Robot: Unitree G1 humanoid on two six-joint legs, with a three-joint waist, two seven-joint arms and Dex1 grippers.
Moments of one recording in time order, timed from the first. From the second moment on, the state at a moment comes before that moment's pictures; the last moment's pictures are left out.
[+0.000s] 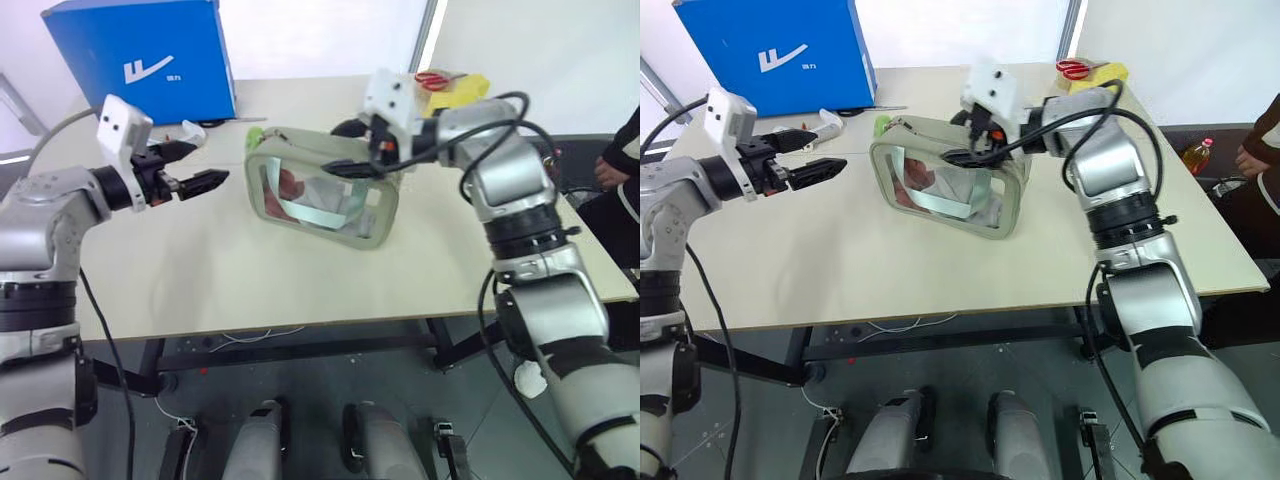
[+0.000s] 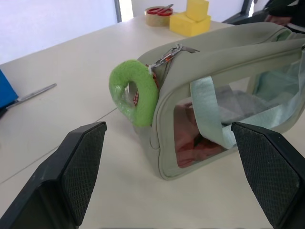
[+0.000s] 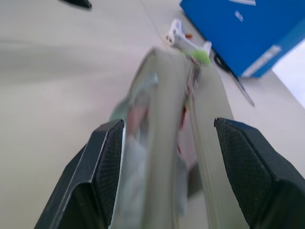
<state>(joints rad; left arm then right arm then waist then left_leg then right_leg) -0.75 0.78 0.17 0.15 -0.45 0.63 -0.91 -1.19 -0.44 0.23 0.39 0.04 0.39 1.07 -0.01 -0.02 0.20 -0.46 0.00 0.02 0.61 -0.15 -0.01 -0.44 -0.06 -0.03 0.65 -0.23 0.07</state>
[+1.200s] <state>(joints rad) -0.72 0.84 0.22 0.13 -0.45 0.63 -0.87 -1.21 -0.37 0.29 0.55 -0.02 0.16 1.20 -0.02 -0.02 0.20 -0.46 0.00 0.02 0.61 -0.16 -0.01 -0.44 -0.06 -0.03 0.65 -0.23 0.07</state>
